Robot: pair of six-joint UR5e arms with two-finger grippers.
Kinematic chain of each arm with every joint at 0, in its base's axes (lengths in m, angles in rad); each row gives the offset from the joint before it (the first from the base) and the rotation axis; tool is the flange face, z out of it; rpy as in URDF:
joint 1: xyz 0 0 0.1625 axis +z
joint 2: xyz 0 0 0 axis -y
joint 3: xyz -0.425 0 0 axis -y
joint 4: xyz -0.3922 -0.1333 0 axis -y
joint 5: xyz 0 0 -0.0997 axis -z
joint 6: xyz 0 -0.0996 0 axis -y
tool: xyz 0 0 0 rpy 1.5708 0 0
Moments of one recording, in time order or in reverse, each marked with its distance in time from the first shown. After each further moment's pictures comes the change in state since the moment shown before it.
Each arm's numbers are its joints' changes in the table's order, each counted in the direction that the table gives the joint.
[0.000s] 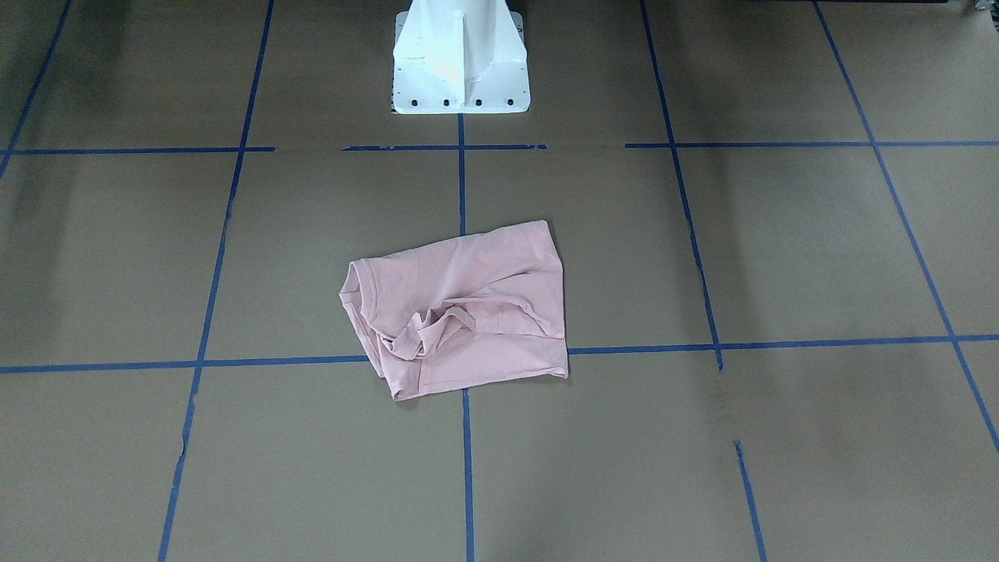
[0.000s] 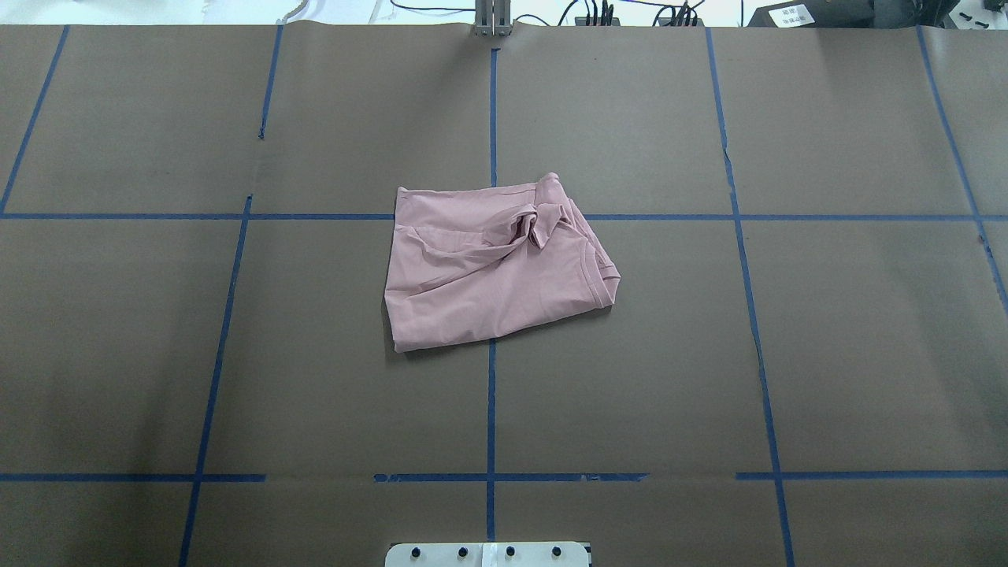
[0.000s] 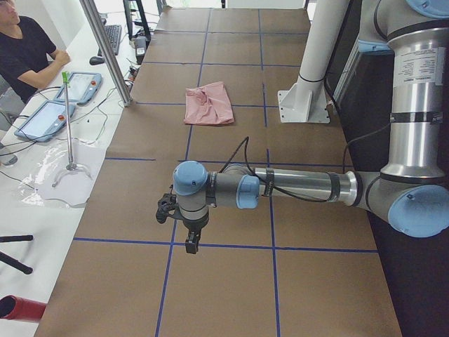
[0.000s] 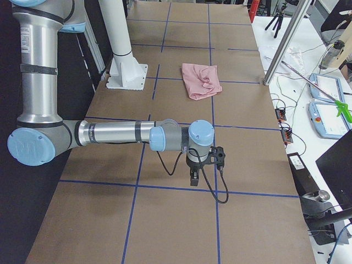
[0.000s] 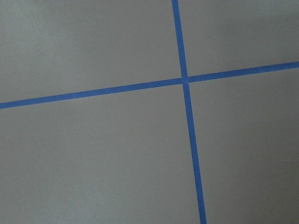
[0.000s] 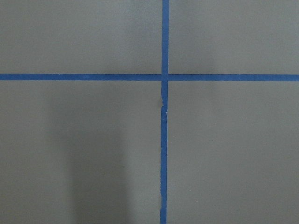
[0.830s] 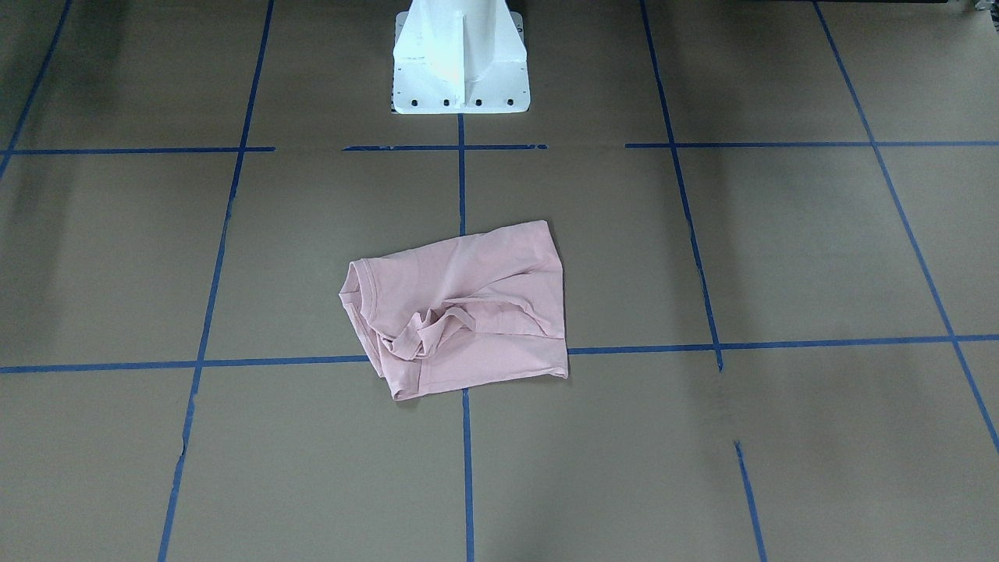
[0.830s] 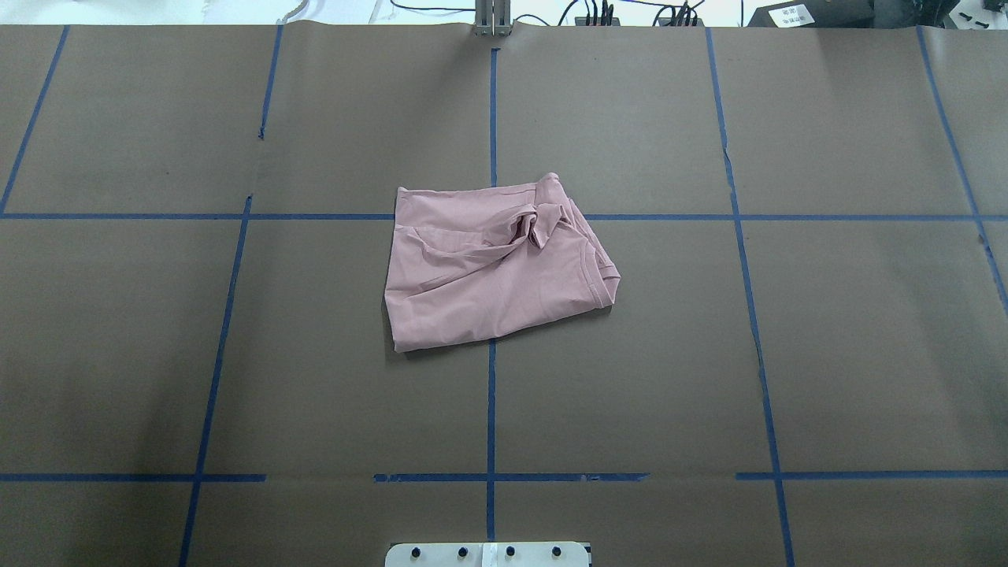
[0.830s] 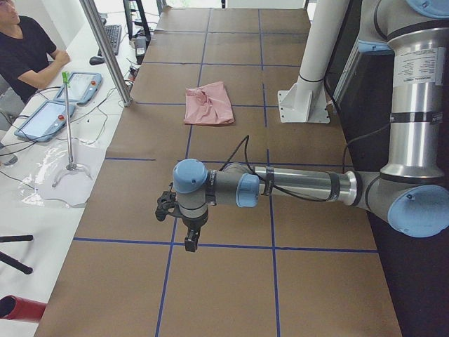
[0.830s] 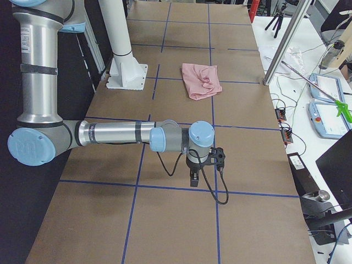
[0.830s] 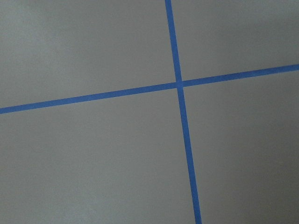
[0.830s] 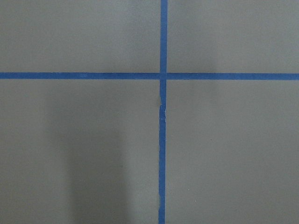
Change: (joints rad) left arm 0.003 -0.004 -0.018 -0.019 -0.026 0.001; right arm 0.000 0.001 -0.006 0.000 -0.001 -0.005
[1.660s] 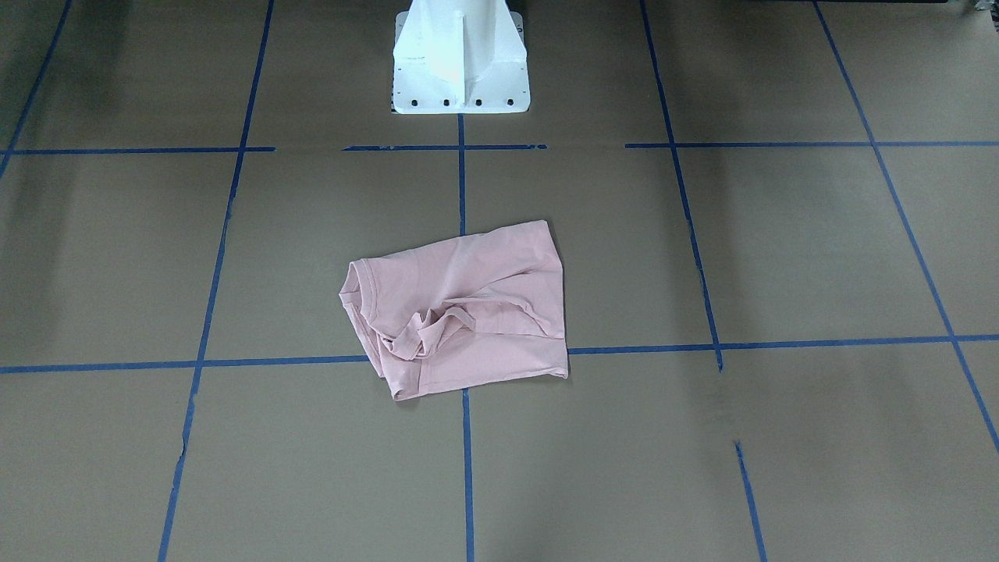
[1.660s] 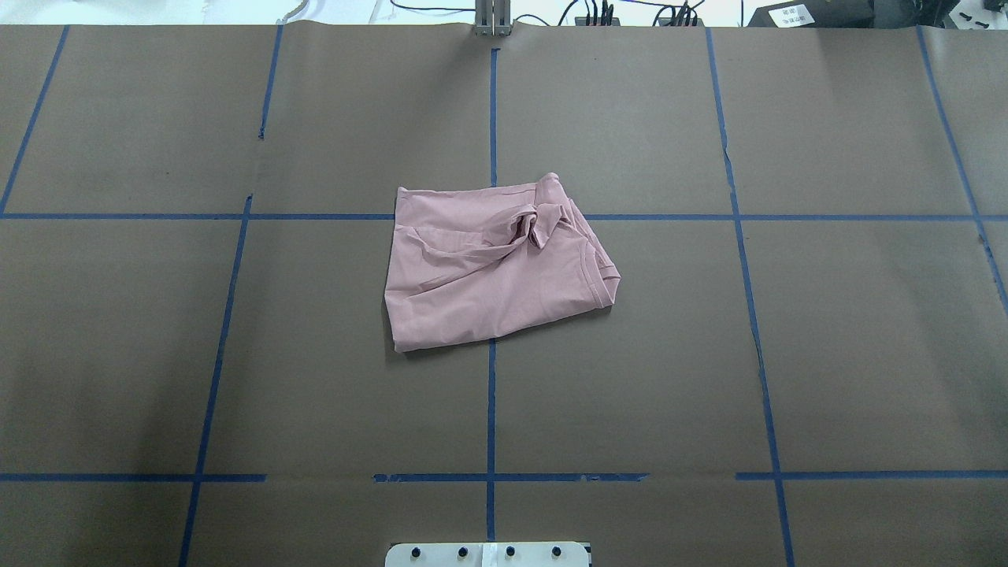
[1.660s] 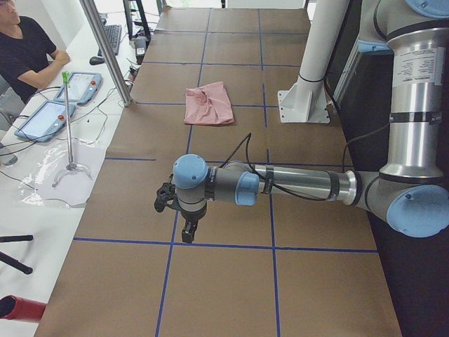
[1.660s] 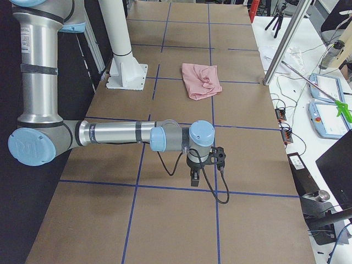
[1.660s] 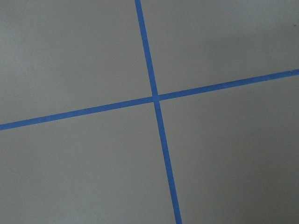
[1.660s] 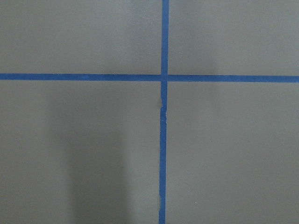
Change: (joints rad) left arm 0.003 0.000 0.000 -0.031 -0.032 -0.001; right arm 0.001 0.003 0.001 0.000 0.000 -0.003
